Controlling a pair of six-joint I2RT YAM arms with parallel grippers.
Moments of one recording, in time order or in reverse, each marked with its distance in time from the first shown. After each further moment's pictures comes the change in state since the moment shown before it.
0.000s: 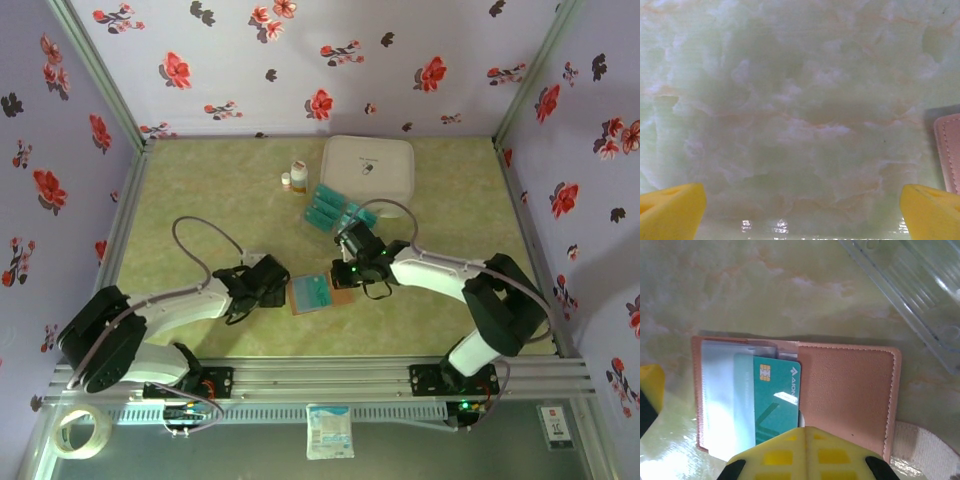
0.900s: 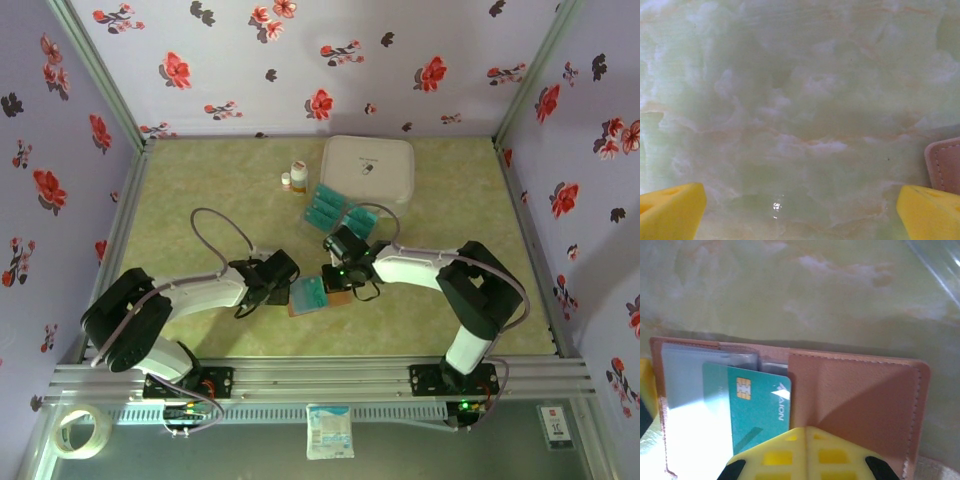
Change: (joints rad) left arm 0.000 0.142 0.086 -0.037 -0.018 0.032; right arm 0.051 0.135 0.060 0.021 0.012 0.006
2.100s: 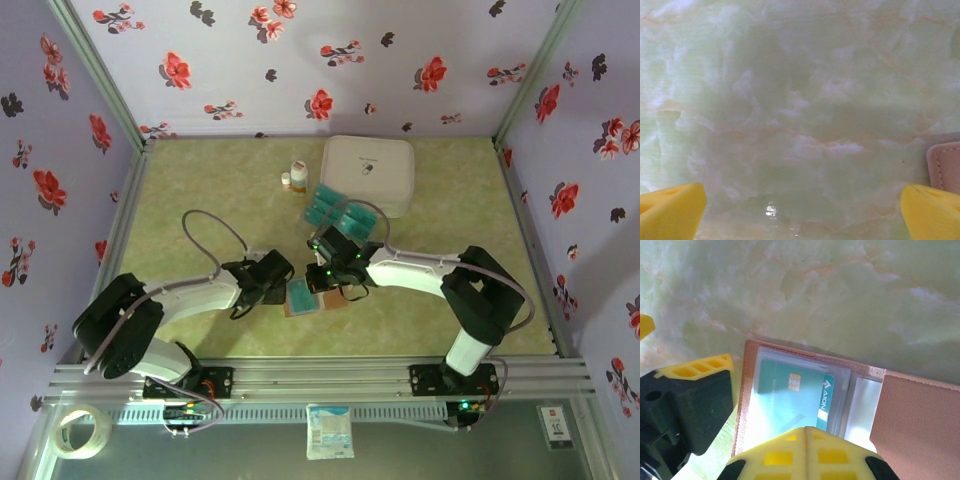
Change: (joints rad) left arm 0.023 -0.055 -0.037 0.015 0.000 0.002; right arm 0.085 -0.024 0.063 0.021 0.008 0.037
